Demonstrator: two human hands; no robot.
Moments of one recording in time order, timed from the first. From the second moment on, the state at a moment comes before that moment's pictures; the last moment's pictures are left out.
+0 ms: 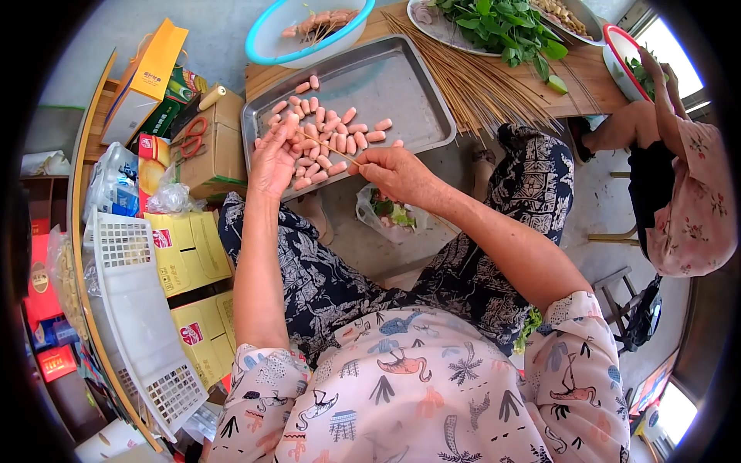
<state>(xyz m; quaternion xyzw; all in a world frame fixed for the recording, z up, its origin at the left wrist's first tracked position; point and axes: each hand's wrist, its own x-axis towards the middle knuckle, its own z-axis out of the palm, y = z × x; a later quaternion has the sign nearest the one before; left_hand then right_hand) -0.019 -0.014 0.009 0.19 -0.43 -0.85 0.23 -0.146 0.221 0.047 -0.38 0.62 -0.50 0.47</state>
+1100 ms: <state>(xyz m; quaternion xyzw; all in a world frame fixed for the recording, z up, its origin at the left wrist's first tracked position) -0.021 -0.008 0.017 0.17 -0.37 -0.91 0.10 -0.138 0.219 0.042 -0.38 0.60 -0.53 0.46</state>
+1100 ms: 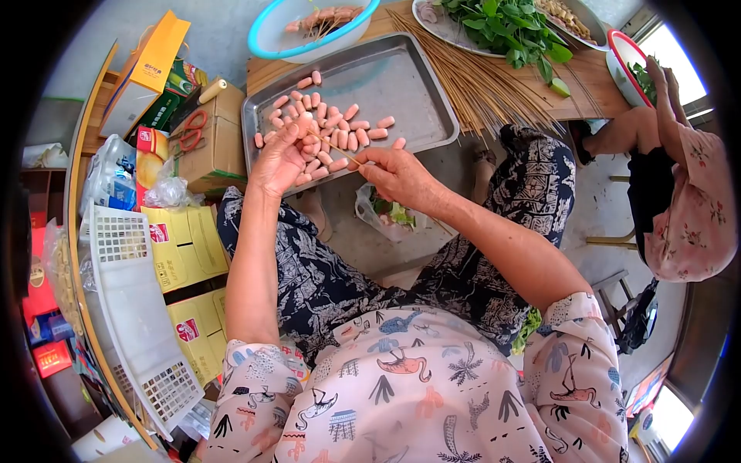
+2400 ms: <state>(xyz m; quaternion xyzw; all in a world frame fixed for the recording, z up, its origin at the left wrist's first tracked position) -0.036 0.002 -0.066 0.29 -0.90 -0.32 -0.06 -0.157 0.207 0.023 -0.35 0.65 -0.55 0.38</state>
